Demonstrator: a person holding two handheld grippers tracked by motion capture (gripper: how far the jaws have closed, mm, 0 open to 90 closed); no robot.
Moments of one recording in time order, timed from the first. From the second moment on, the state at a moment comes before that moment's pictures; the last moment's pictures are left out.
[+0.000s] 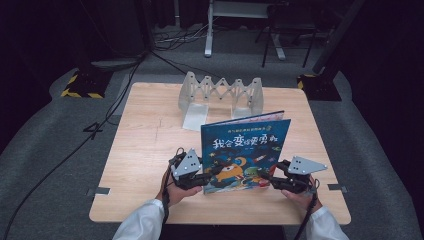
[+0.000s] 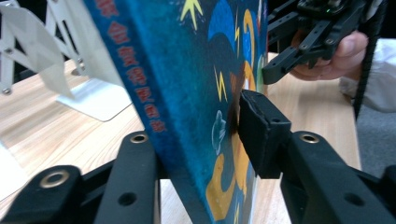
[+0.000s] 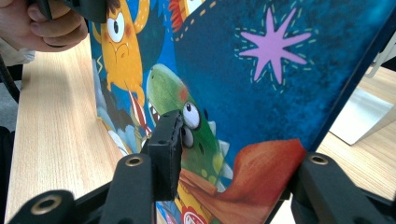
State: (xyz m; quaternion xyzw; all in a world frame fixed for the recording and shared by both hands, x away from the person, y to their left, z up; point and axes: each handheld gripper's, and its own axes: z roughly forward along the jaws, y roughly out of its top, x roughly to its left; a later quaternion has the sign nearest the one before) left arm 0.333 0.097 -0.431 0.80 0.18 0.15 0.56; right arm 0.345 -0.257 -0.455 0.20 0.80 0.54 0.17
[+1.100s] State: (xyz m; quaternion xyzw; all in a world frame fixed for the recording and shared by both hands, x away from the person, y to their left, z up) left arm 0.331 0.081 -0.438 0.79 0.13 0.13 0.58; right arm 0.355 -0.274 -0.452 0.29 0.76 0.55 0.18
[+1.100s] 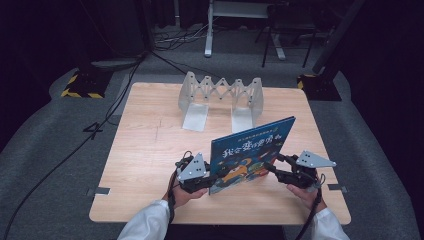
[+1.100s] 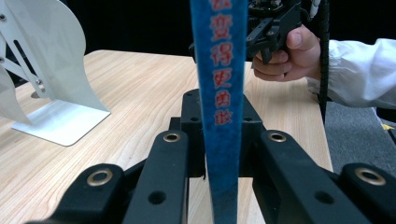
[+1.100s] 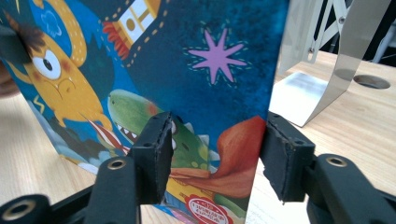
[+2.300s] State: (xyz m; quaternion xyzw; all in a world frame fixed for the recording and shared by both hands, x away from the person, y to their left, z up) left arm 0.327 0.065 -0.437 0.79 0.13 0.15 0.58; right arm 0.357 -0.282 -0.462 0.30 0.77 0.53 0.17
